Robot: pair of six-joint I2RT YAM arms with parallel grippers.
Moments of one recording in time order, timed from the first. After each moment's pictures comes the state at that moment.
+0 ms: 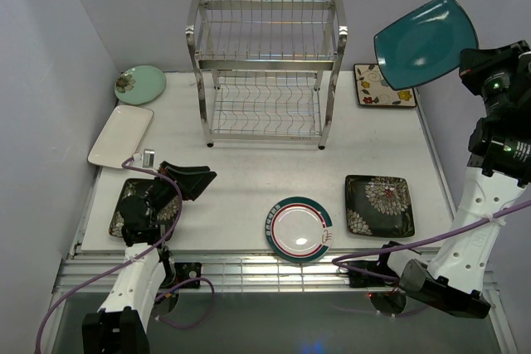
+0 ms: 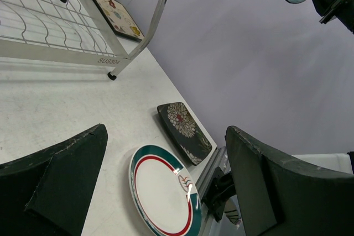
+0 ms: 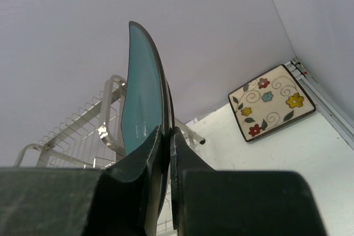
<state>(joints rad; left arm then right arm) 0.06 0.62 0.06 0.89 0.83 -1.08 -0.37 1.09 1.66 -0.54 -0.22 0.65</state>
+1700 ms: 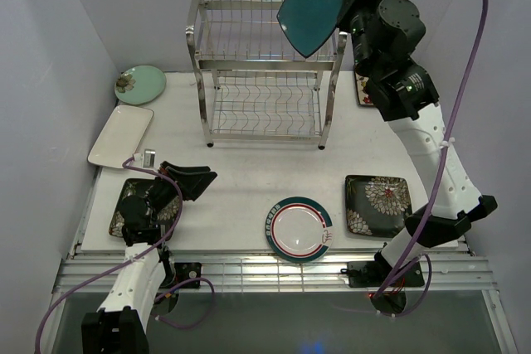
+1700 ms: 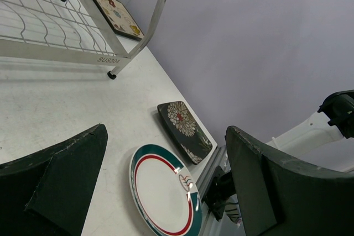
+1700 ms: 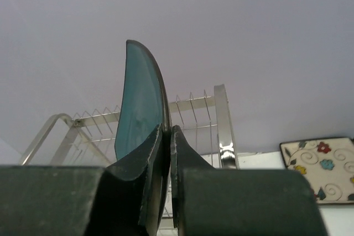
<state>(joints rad) 0.05 0.62 0.06 0.89 0.83 -1.07 0.59 1.57 2.19 -0.39 0.55 0.22</state>
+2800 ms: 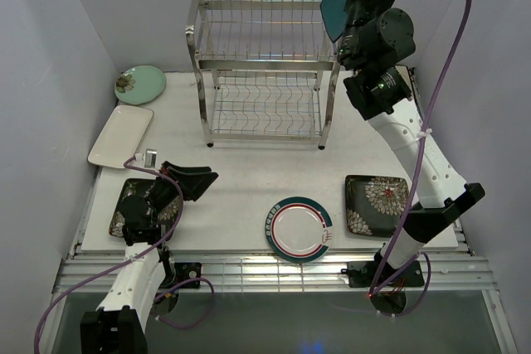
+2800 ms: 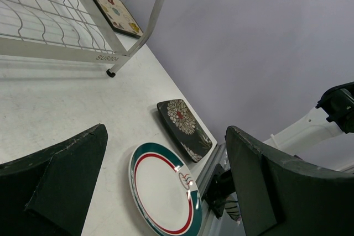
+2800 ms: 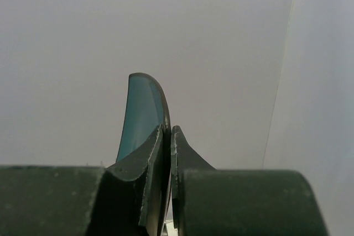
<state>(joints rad) 0.04 0.63 0.06 0.89 0.82 -1.06 0.66 1.62 2.09 0.20 0.81 -0.43</state>
